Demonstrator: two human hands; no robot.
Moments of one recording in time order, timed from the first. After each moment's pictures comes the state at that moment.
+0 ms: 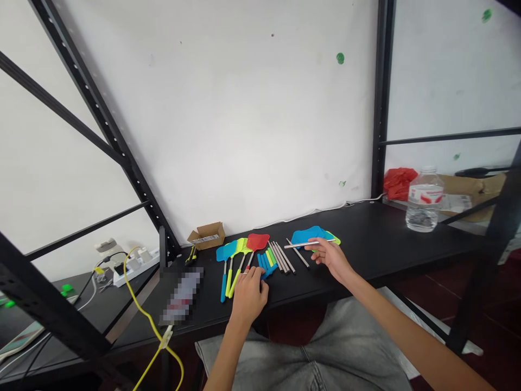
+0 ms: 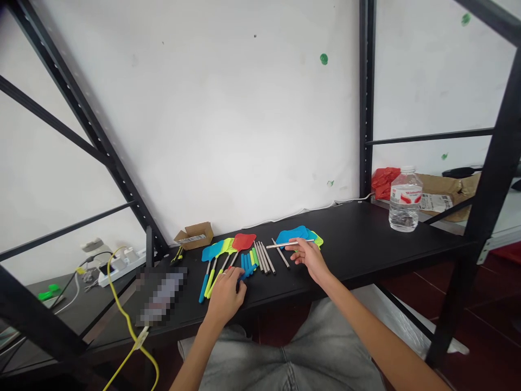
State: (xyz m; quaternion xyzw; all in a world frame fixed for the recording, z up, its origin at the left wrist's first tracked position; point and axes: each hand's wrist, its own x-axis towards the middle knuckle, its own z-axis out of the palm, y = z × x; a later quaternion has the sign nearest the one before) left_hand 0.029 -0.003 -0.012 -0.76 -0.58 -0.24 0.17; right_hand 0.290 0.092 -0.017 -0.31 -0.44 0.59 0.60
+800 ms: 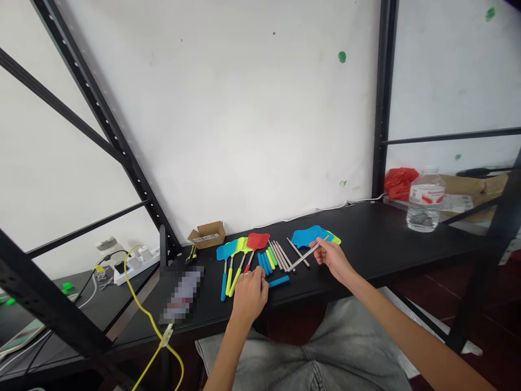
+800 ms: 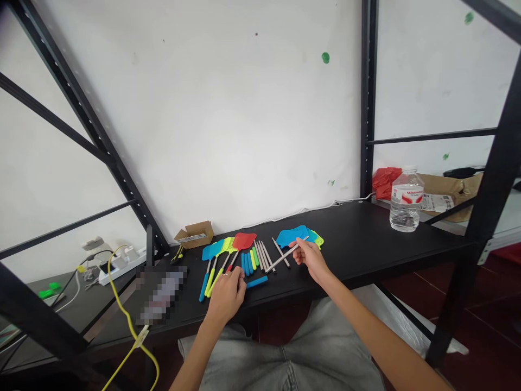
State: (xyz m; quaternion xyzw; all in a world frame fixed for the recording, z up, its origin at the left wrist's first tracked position) left_hand 0.032 -0.007 -0.010 -0.76 -0.58 -0.22 0.20; right_hand 0.289 0.095 -0.025 -0.29 -0.46 0.59 0.60
